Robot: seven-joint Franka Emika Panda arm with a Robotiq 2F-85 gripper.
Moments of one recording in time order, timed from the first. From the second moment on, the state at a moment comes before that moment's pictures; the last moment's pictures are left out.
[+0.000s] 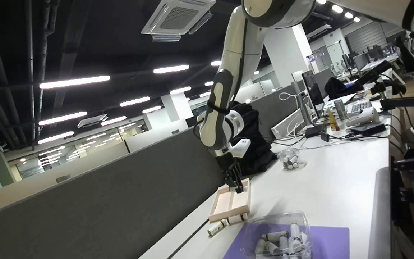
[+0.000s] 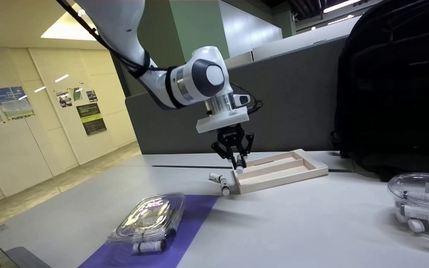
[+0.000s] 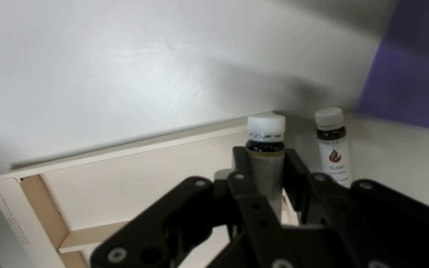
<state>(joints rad) -0.09 0.65 -0.01 -1.76 -0.10 2.46 -0.31</state>
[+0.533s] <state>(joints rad) -0.09 0.72 -0.03 -1.68 -0.02 2.40 -0.09</state>
